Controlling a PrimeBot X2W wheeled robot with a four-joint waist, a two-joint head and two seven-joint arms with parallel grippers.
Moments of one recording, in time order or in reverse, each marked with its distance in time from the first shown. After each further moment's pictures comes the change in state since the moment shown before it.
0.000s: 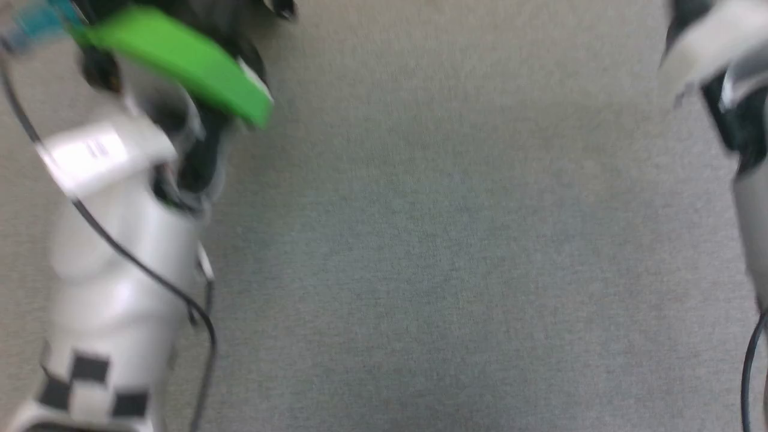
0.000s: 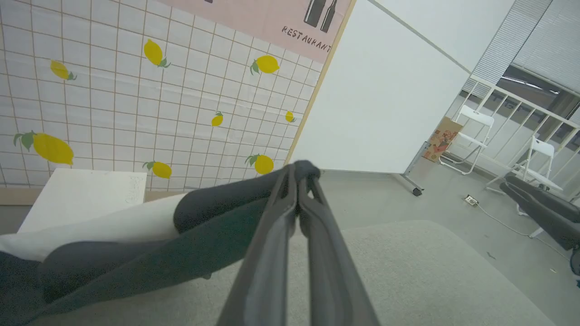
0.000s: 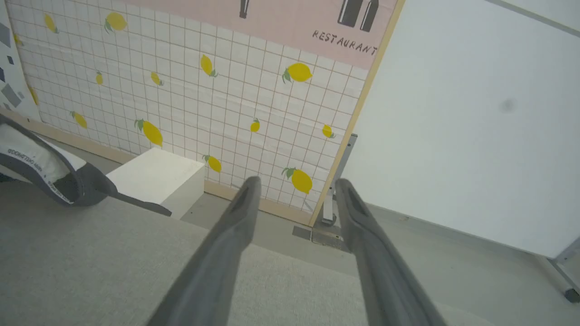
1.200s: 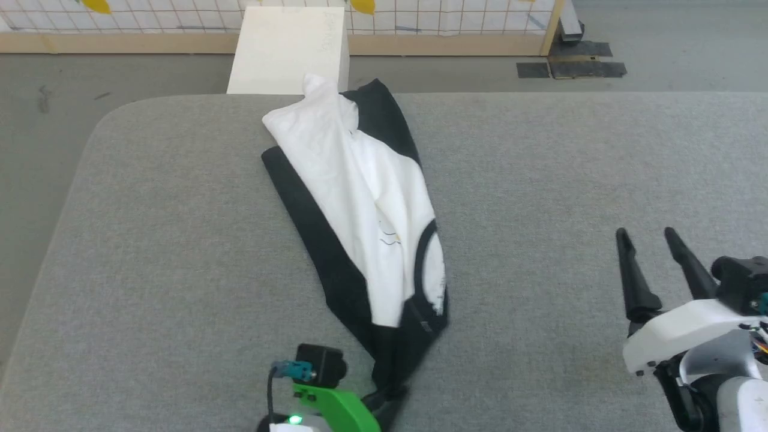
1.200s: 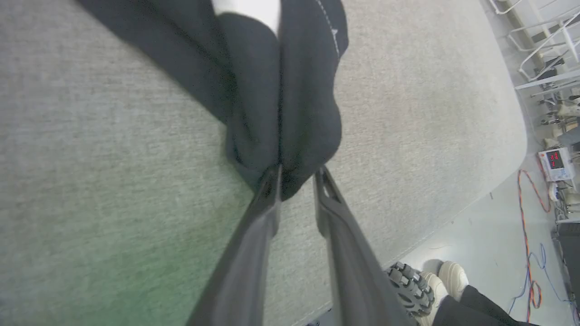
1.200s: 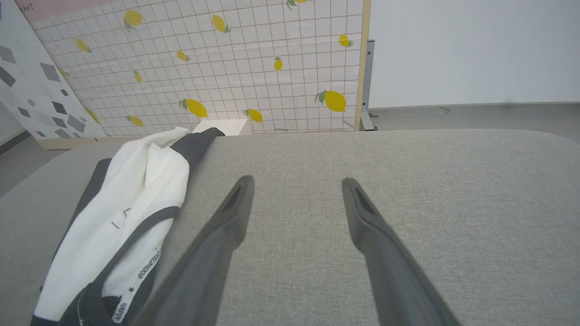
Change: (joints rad) left arm 0.790 -0.019 -0.366 -0.123 -0.051 0.152 0.218; right arm 0.864 0.258 -0.267 -0.494 0.010 0.000 0.131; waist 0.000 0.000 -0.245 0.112
